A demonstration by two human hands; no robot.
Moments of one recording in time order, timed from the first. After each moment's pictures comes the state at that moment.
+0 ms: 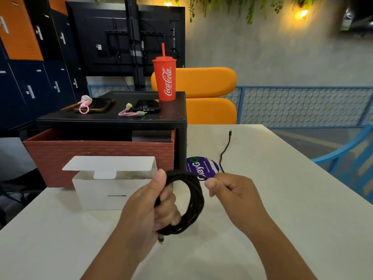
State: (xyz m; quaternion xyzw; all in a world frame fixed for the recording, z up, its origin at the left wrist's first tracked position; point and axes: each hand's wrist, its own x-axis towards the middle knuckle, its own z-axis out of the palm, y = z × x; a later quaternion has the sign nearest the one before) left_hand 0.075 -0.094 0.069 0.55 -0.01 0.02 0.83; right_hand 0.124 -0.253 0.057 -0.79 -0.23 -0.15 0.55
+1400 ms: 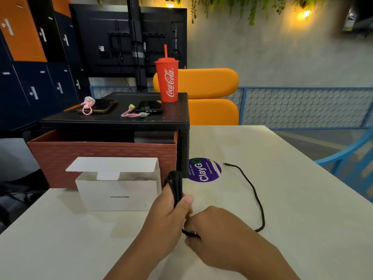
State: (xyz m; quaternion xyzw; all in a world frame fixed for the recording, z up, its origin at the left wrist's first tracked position) left_hand 0.091 -0.103 0.039 0.80 -0.04 0.14 0.59; right_hand 0.097 -0.228 0.061 -0.92 -0.38 0.03 0.12
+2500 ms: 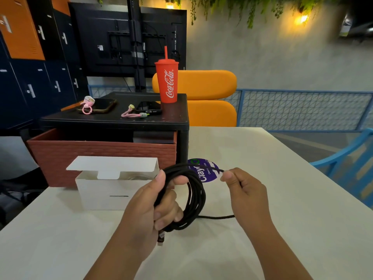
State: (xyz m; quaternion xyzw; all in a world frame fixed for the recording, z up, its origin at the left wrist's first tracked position) left_hand 0.076 -0.088 0.067 0.51 -0.07 0.02 0.86; right_hand 0.130 -0.257 0.051 -0.80 -0.10 -0.23 0.55
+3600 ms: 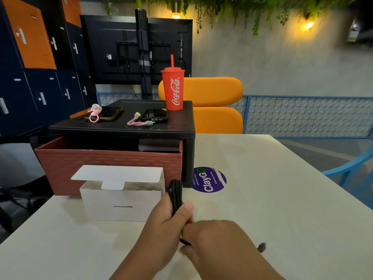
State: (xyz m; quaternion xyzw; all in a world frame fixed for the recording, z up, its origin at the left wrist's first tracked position) left_hand 0.094 -0.091 0.039 0.74 -0.05 0.09 0.66; right_hand 0.093 -0.213 0.068 -0.92 -0.38 -0.13 0.05
